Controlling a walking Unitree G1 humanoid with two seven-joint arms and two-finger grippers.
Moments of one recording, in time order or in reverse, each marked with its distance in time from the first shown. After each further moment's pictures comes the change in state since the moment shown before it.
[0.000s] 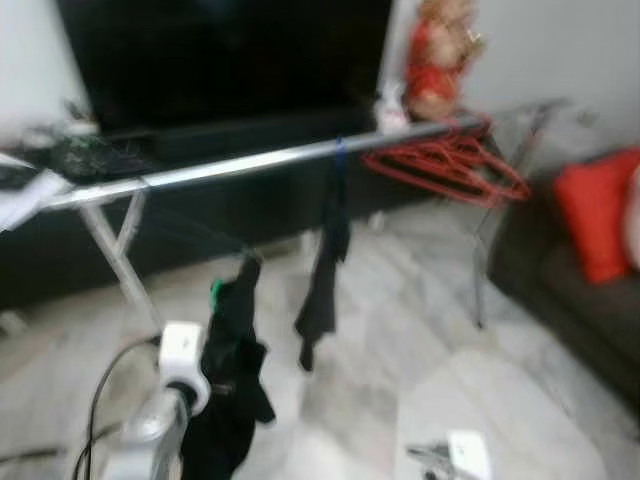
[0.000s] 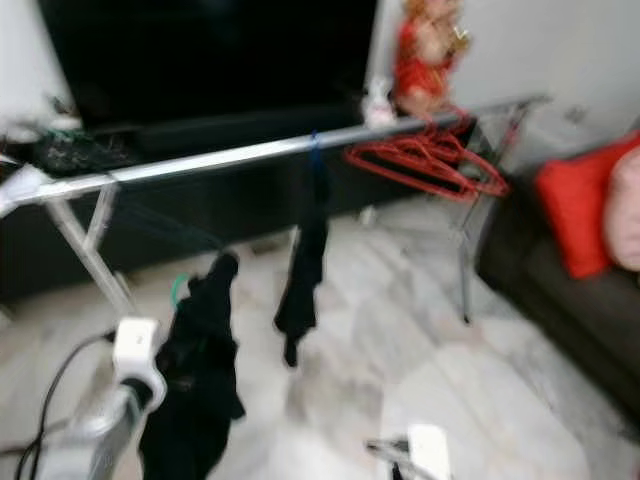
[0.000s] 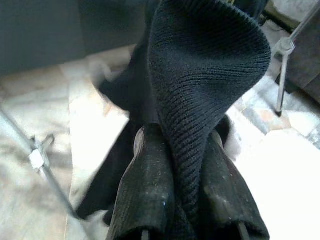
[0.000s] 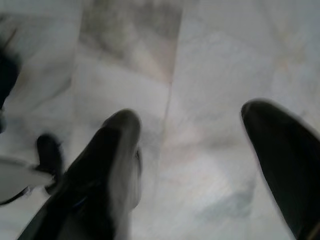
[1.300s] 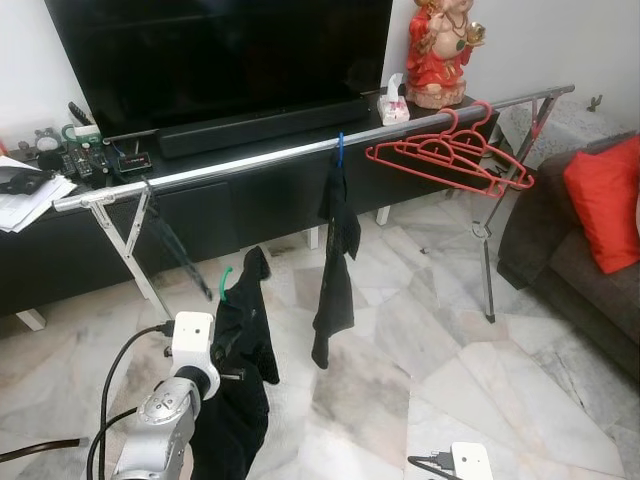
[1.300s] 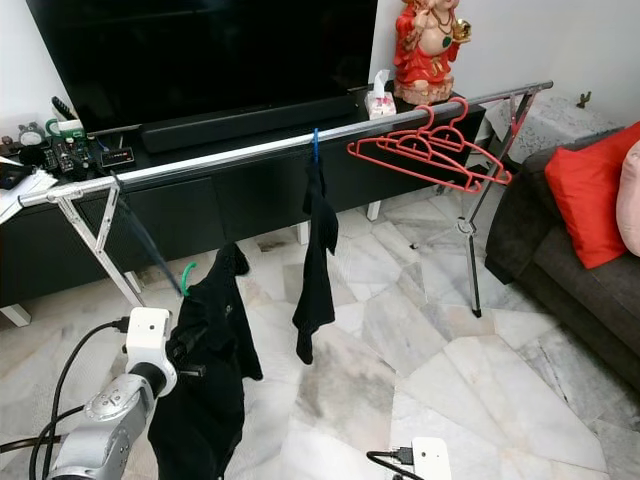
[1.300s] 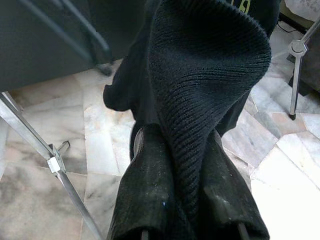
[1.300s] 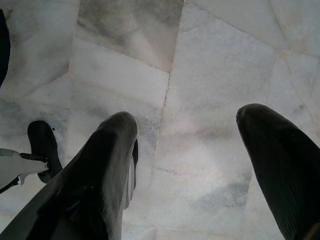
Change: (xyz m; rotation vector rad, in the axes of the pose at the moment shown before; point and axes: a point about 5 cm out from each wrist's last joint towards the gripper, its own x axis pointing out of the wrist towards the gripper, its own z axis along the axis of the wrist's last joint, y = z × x) left arm 0.011 -0.009 0.013 0.030 -0.032 0.017; right arm -0.001 -0.007 -0.004 -0.002 0.011 -0.026
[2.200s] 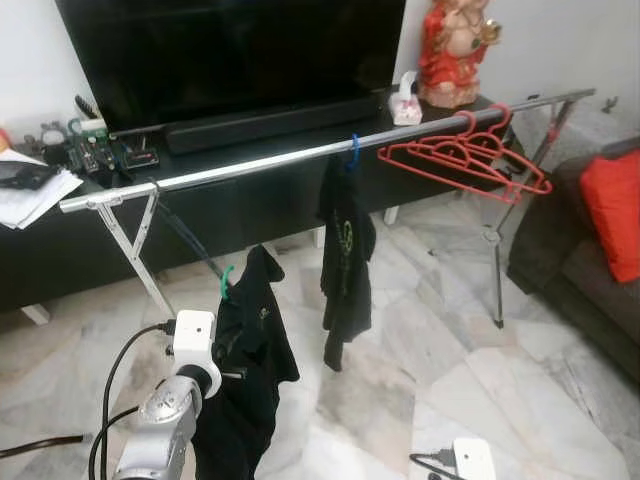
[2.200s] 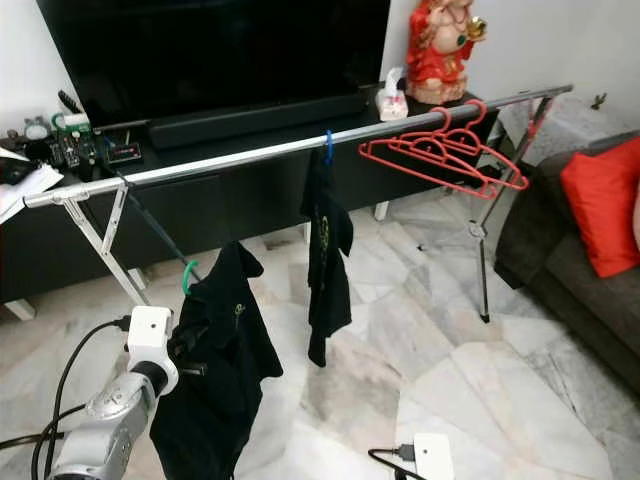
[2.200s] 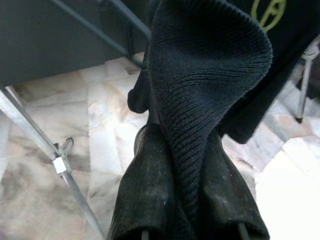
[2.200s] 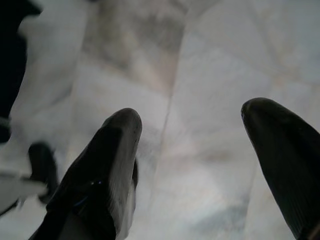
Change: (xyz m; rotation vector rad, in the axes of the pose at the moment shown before) left arm -0.001 0.001 -0.002 -0.002 0.005 0.001; right arm -0.002 -0.010 0.007 -0.010 -0.119 -0.038
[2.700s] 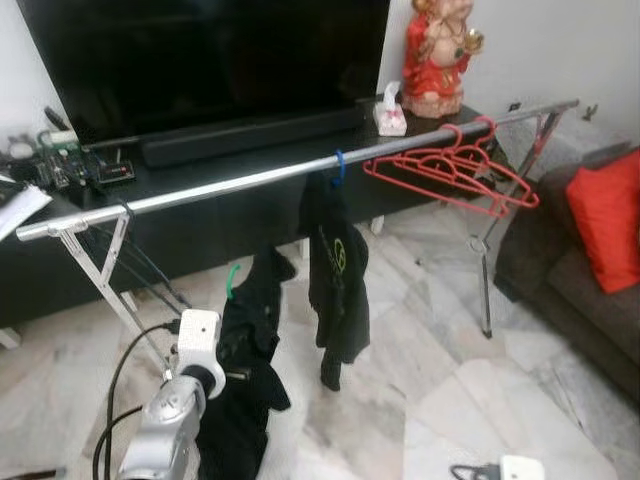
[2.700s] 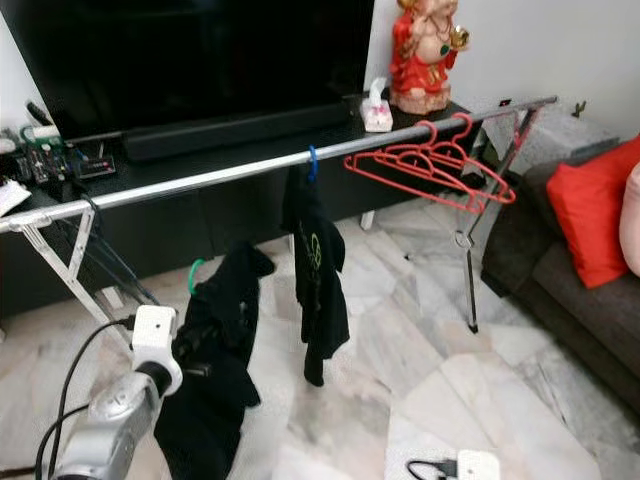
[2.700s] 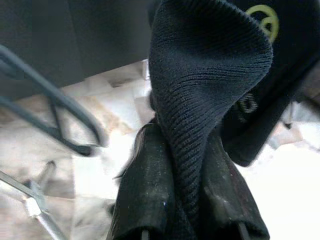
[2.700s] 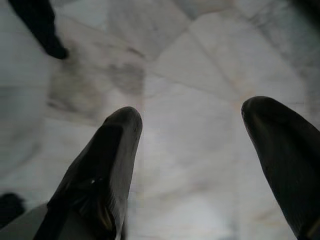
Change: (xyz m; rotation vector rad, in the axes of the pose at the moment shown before) left arm 0.001 -0.001 0.001 0.003 -0.009 -0.014; right arm -0.012 -0.020 -0.015 0.056 -0.111 -0.091
